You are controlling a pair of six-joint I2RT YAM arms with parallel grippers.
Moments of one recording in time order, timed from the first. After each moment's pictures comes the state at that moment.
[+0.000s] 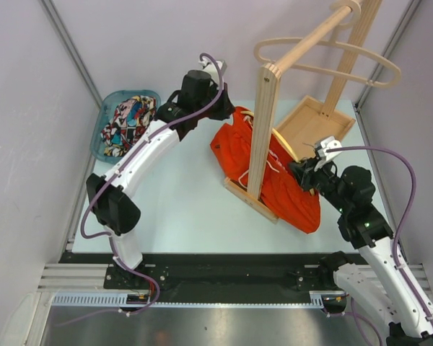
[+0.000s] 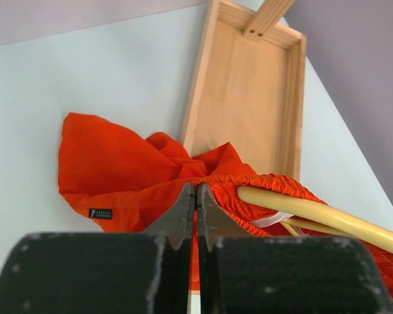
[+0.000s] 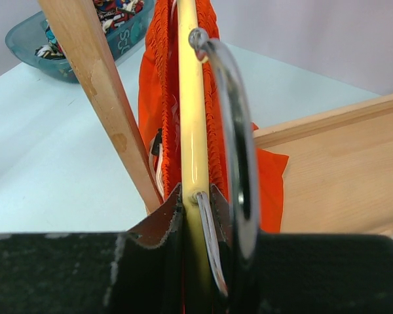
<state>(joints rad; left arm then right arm) -0.56 1.82 1.91 -0.49 0.08 -0.33 0.37 0.65 0.78 -0.21 -0.20 0.01</state>
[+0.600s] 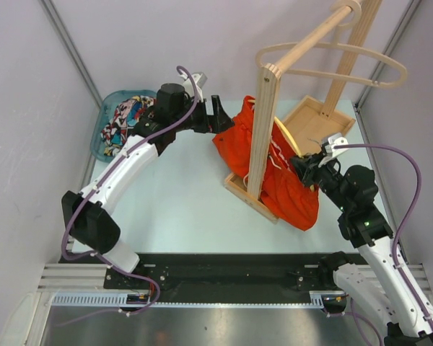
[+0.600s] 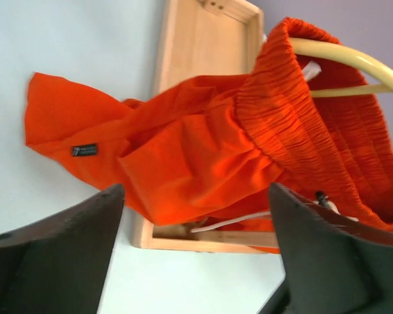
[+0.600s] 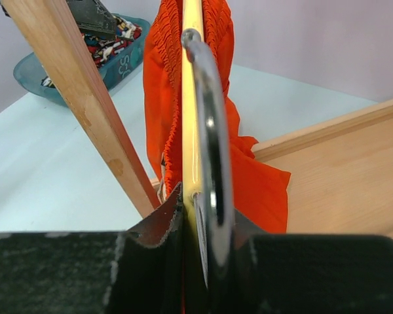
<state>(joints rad) -0.47 1.59 1.57 -0.36 0.33 -0.38 0.35 0.65 0.77 -0.14 -0.20 0.07</state>
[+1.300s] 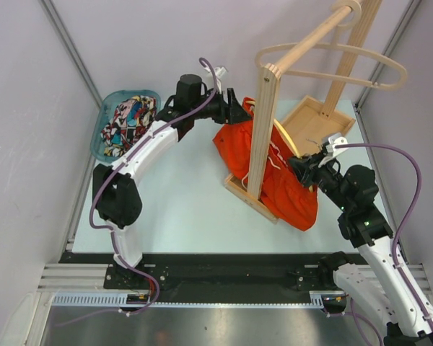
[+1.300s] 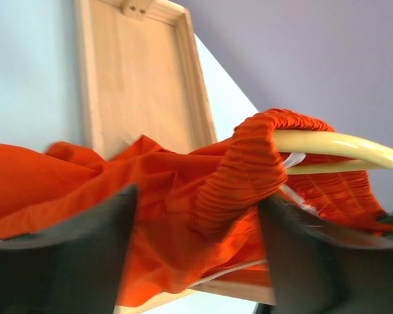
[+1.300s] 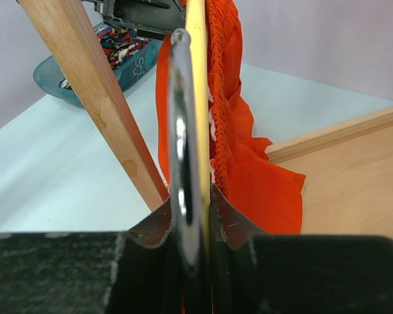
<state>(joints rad) -0.47 1.87 1.77 -0.19 0.62 -0.44 0.35 0.65 0.77 -0.13 -0.25 0.11</state>
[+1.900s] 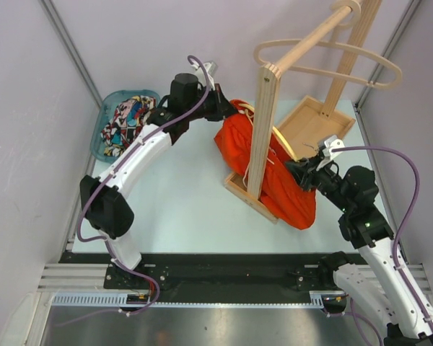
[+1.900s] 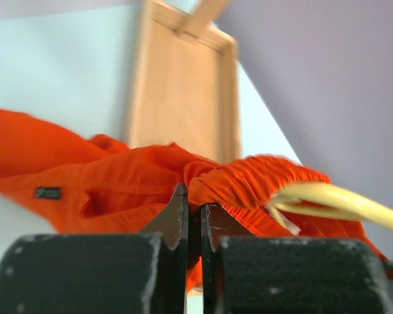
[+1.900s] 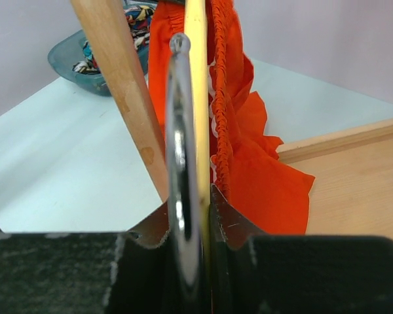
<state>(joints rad) -0.49 1.77 1.75 -0.28 0.38 -0.47 0.34 0.64 0.77 -0.16 -0.31 0.06</state>
